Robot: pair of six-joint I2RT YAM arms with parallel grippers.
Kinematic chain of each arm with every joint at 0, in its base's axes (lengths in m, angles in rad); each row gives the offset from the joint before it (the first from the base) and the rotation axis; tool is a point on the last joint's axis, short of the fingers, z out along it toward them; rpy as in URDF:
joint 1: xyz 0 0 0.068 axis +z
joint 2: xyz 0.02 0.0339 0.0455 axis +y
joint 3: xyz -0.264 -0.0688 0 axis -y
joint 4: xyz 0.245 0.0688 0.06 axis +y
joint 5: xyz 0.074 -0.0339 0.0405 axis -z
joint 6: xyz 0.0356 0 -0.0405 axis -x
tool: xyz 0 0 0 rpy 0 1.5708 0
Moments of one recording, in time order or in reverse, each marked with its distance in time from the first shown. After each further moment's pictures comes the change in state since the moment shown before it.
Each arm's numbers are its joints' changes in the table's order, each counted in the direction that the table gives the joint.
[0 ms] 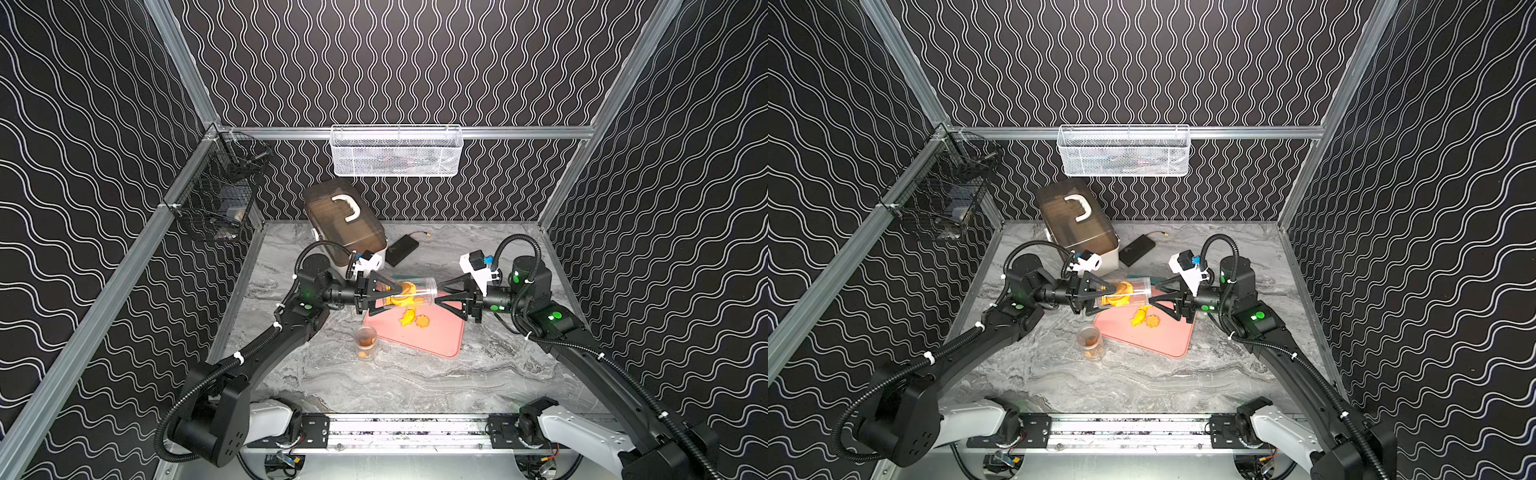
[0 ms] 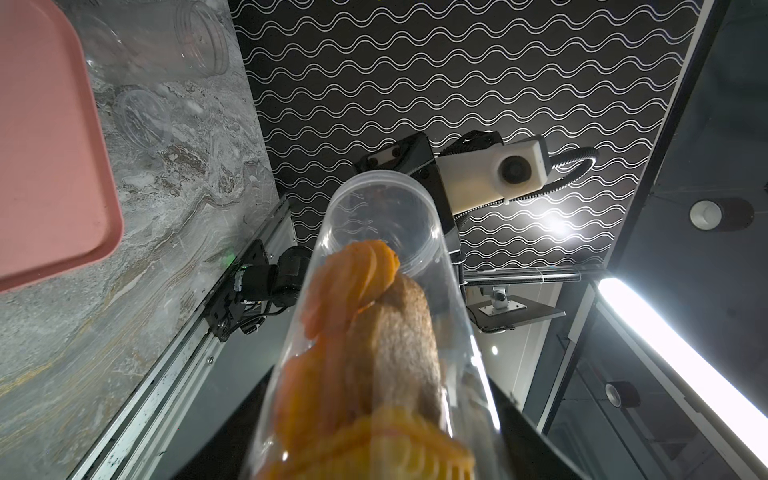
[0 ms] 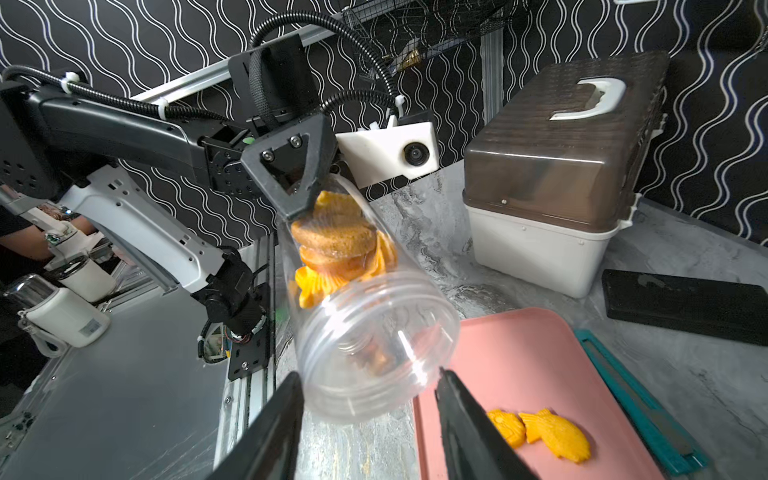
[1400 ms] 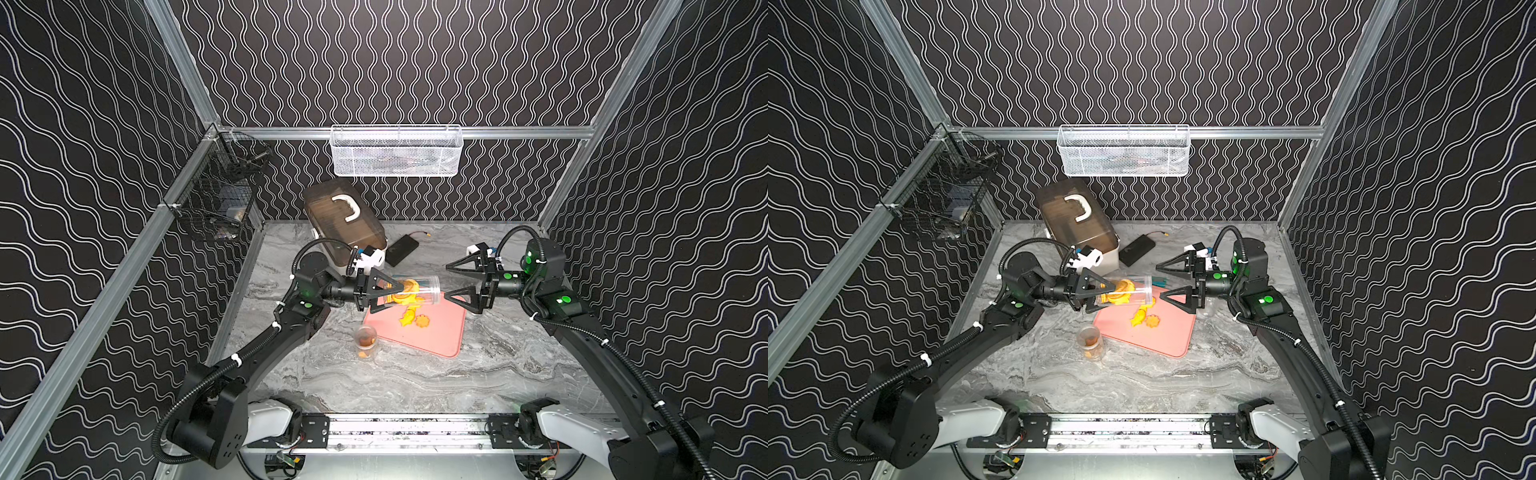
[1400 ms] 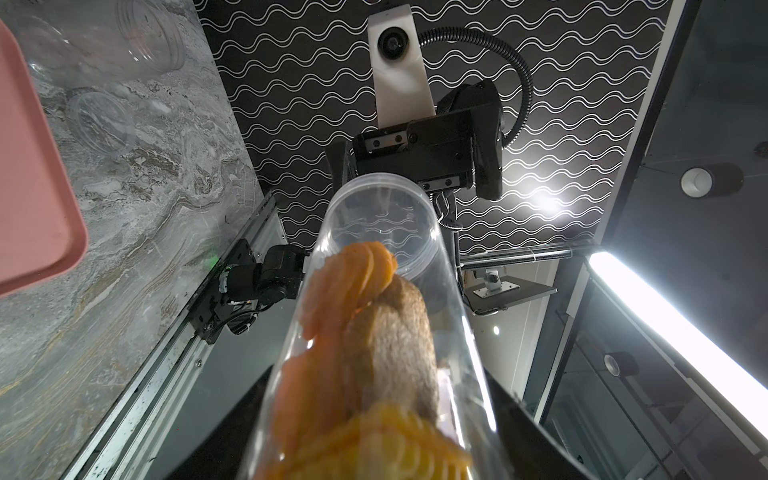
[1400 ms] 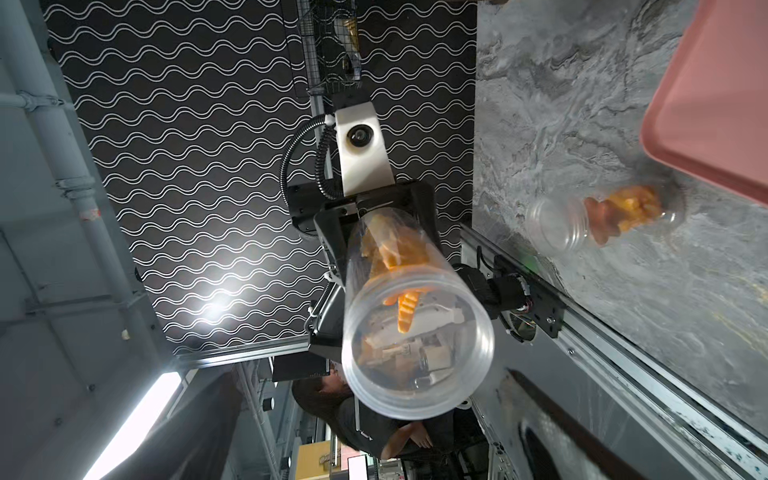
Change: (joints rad) left arm -0.014 -0.007 0.033 -0.066 0.020 0.046; right arm -0.116 0.078 0.134 -0.003 -0.299 -1.380
